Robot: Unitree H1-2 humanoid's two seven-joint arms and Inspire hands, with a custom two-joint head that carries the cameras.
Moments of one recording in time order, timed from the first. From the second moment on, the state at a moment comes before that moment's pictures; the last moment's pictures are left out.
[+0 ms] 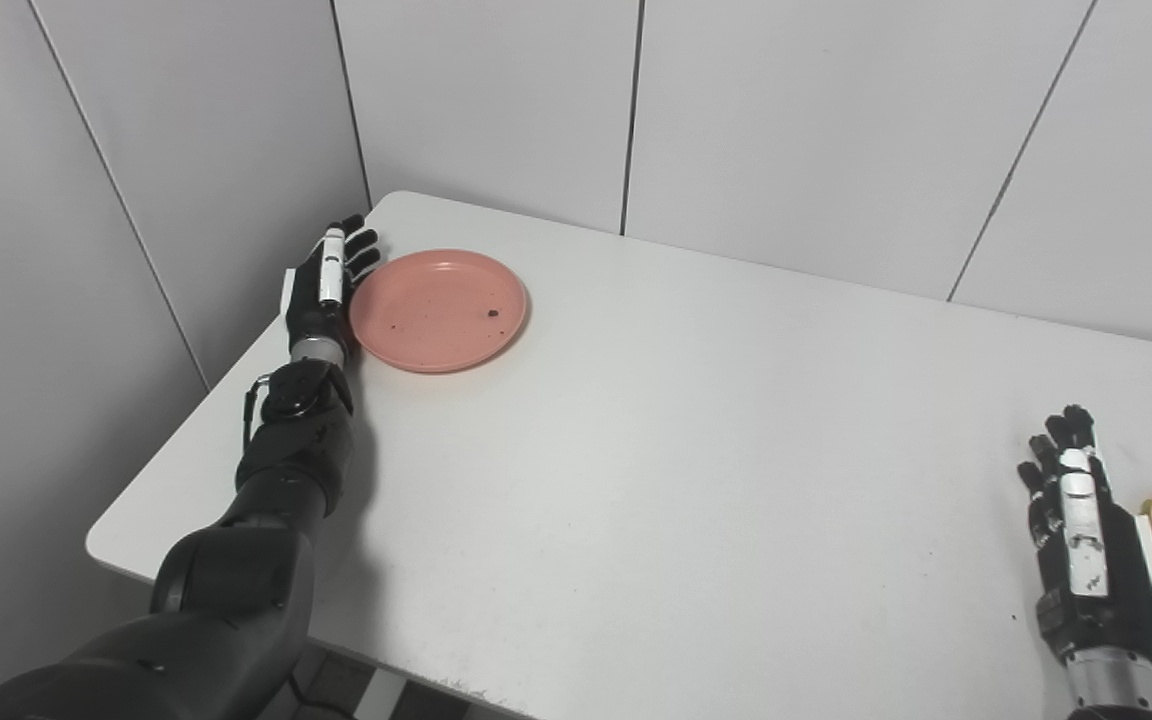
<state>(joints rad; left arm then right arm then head) -0.66 0.37 0.35 1.05 -0.30 -0.31 0.02 -0.25 -0.11 -0.09 0.19 0.19 -0.10 0.14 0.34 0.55</state>
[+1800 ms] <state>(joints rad) -0.55 0.11 0.14 0.67 -0.21 -0.11 -0.04 -0.26 -0.04 -0.06 0.18 0.12 -0.09 0.08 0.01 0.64</state>
